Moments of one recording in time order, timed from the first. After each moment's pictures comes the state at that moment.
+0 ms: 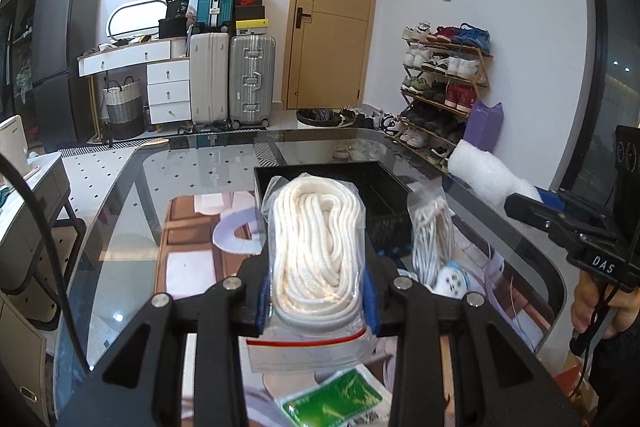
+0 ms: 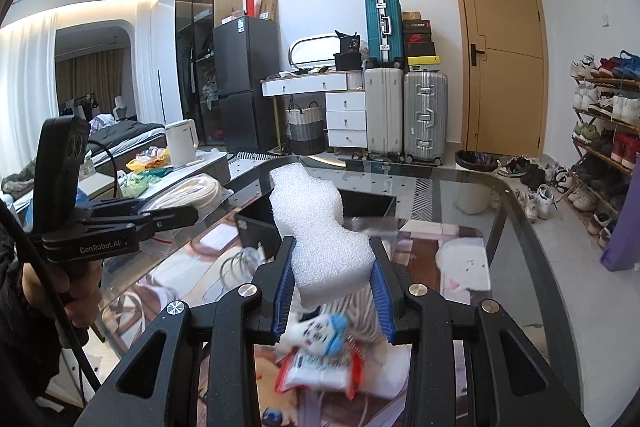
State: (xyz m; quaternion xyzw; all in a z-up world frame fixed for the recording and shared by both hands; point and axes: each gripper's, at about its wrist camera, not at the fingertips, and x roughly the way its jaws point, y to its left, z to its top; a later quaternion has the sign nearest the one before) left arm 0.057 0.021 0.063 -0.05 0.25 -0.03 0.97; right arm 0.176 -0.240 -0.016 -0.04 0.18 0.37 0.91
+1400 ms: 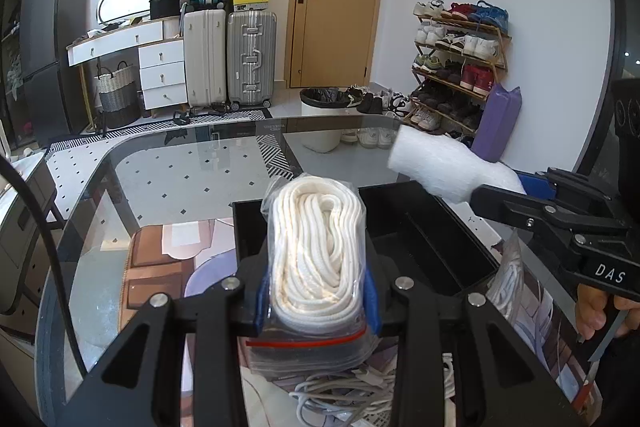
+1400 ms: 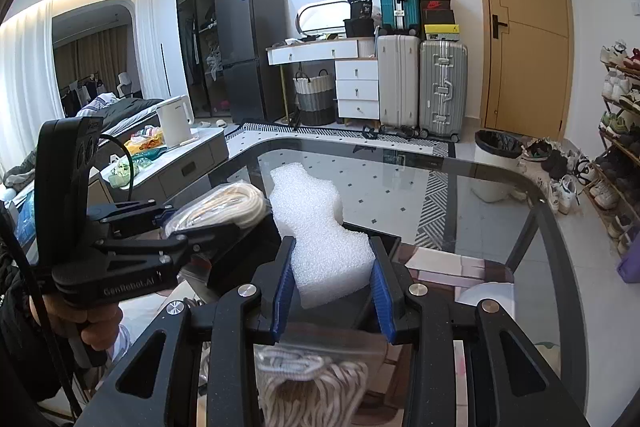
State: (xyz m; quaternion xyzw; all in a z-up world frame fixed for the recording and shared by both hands) left arm 0.172 0.023 0.040 -0.05 0.30 -0.02 0.95; right arm 0.309 -0.165 -0.006 -0.06 0.24 0.39 0.88
